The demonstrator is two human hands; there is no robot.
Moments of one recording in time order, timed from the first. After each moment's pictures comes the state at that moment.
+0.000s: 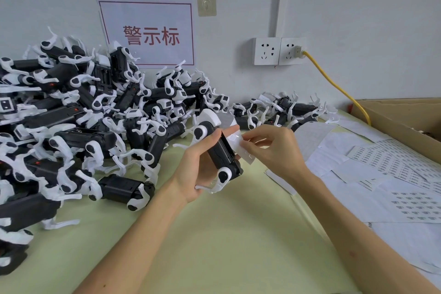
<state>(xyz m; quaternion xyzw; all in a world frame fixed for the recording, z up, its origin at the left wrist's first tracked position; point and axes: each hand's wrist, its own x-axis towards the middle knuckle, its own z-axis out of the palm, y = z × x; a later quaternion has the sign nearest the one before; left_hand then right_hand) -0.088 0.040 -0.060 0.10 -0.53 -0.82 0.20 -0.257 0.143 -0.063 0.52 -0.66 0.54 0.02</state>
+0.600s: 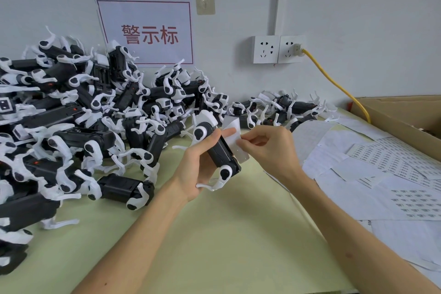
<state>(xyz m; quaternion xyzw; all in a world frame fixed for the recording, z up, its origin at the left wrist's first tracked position) -0.089 0.039 -0.063 0.13 -0.55 -0.80 0.22 -0.248 0.138 -0.066 0.46 -0.68 0.57 0.00</state>
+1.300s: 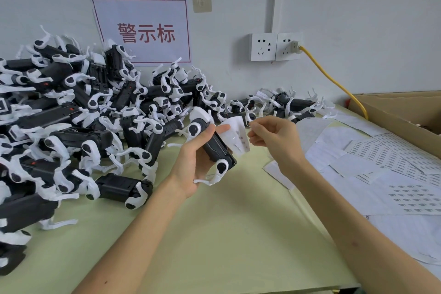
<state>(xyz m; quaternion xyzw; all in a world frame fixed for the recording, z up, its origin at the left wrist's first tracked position) -0.092 0.037 -0.062 0.14 -0.52 -0.80 0.25 -0.260 0.140 -0.058 0.36 -0.62 0.68 -0.13</state>
